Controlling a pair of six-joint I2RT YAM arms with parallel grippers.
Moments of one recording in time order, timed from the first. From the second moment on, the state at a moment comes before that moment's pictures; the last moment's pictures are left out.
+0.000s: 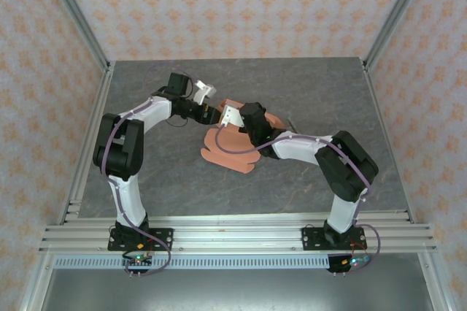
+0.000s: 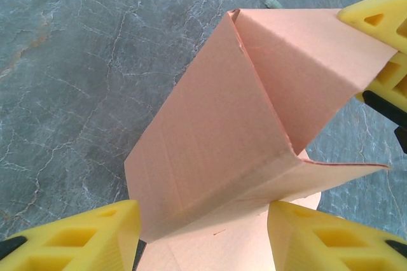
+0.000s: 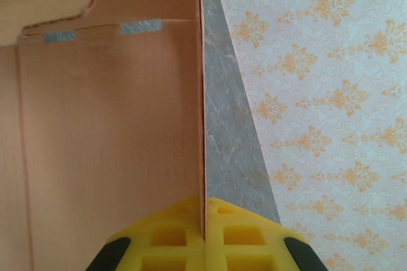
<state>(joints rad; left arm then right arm) -0.18 1.94 1.34 -0.40 0.79 0.12 0.73 1.78 1.01 0.30 0.47 -0.97</state>
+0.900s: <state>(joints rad) -0.20 1.95 1.24 -0.20 0.82 0.08 0.68 1.78 1.12 0.14 0.36 -1.06</state>
